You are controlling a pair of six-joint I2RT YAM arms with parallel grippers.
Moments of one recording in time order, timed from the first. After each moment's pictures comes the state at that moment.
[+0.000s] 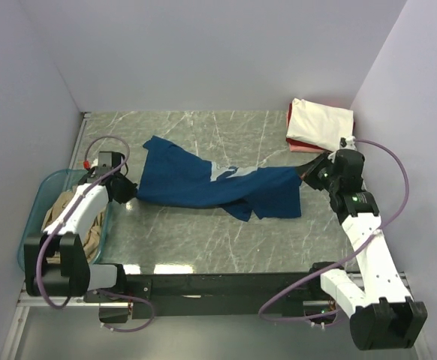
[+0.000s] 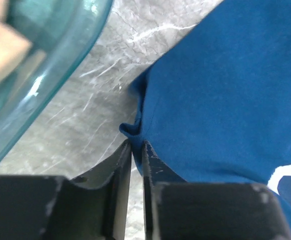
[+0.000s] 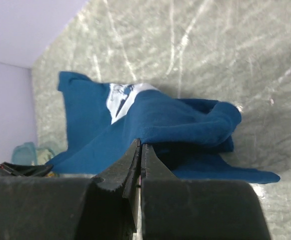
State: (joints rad) left arm -0.02 1.28 0.83 -0.57 -0.11 -0.89; right arm 0.01 0.90 0.85 -0.44 -0.20 0.71
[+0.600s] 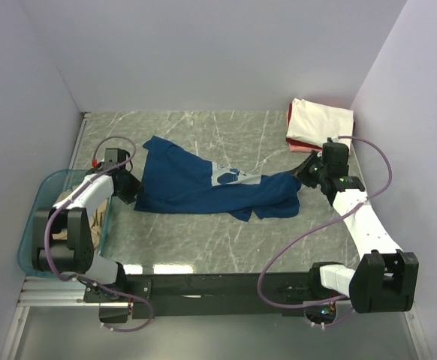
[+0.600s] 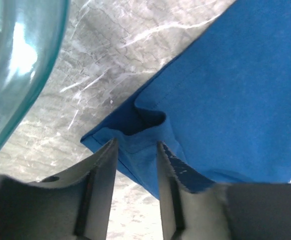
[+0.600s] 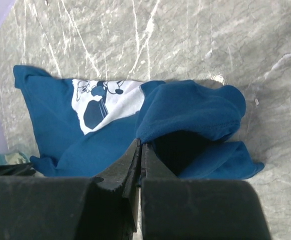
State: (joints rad) left arm -0.02 1.48 0.87 -0.51 -0.05 -0.87; right arm 0.01 1.17 0.85 -0.37 -0.19 0.68
